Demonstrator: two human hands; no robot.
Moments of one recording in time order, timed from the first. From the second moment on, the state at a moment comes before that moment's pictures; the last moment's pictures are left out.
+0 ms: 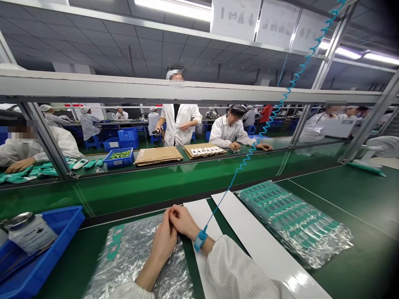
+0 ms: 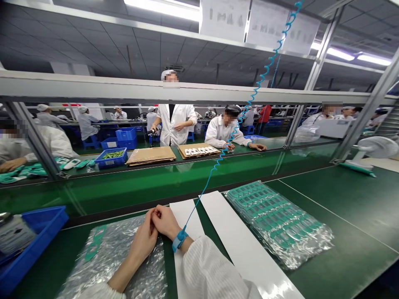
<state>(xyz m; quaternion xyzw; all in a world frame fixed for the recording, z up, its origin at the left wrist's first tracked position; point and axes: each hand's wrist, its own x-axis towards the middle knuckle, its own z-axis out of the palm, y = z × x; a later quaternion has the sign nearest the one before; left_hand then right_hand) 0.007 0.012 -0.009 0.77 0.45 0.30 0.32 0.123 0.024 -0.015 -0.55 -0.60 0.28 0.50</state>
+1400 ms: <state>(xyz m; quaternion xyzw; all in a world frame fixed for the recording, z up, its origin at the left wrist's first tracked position) 0.007 0.011 -0.008 0.77 0.44 0.31 0.33 0.124 0.028 -0.024 -0.53 -0.62 0.27 0.51</state>
